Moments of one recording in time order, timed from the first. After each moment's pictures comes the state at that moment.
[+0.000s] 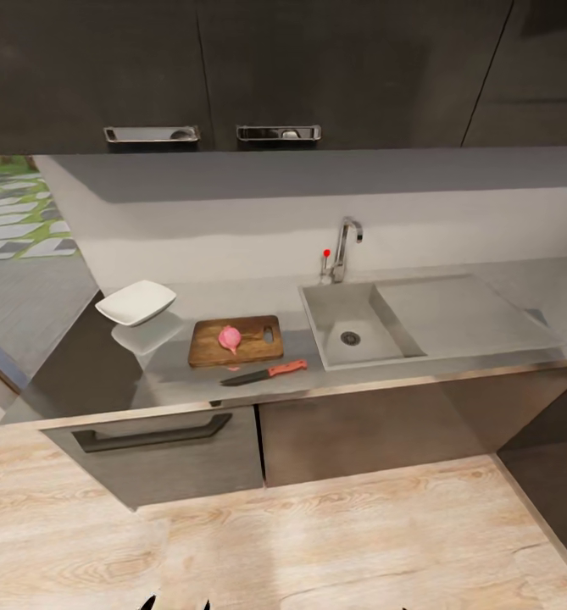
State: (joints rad) left arm 0.36 -0.01 -0.15 -1.44 0.00 -0.12 0.04; right arm 0.05 0.01 0.10 -0.67 0.13 -0.56 -0.04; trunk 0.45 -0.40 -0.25
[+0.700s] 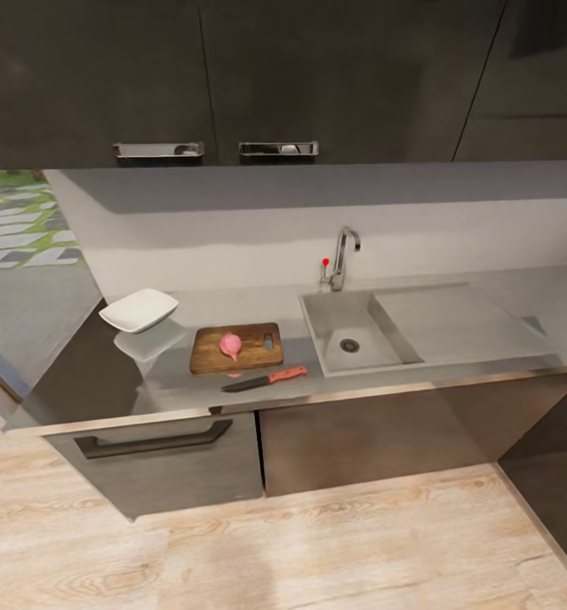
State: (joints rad) left arm 0.37 0.05 -0.12 -1.22 0.01 -0.26 0.05; right arm 0.05 0.01 0.10 -0.66 0.05 -0.57 -0.04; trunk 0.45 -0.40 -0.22
